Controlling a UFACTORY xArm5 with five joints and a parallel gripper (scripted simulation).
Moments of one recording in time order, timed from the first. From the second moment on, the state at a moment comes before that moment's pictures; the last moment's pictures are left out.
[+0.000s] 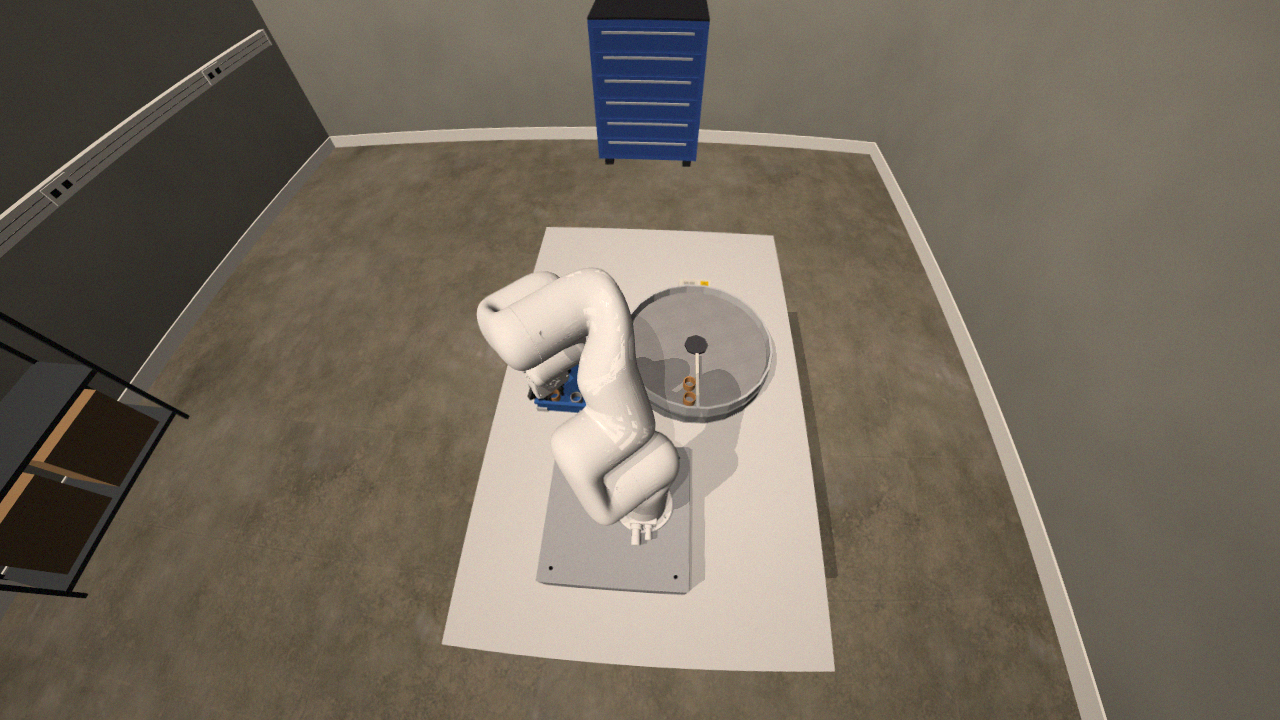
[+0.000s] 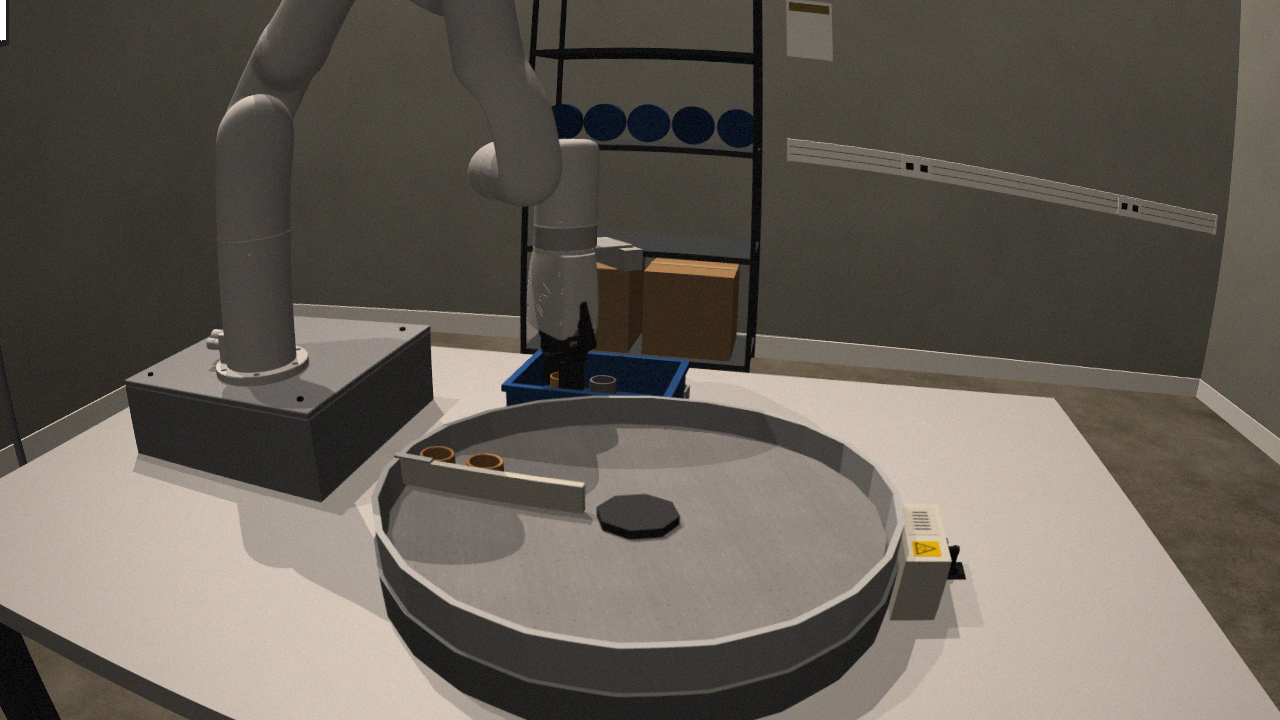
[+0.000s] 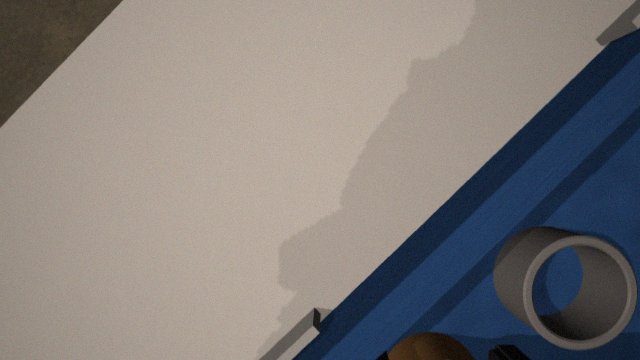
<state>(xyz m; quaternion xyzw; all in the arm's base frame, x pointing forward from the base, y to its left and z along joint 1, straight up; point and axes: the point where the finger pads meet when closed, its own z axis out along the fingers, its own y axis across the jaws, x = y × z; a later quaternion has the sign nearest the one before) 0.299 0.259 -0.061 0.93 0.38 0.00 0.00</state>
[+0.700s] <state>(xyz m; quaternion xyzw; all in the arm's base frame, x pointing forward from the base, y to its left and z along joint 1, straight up) 0.300 0.260 -0.025 0.93 0.38 0.00 0.00</state>
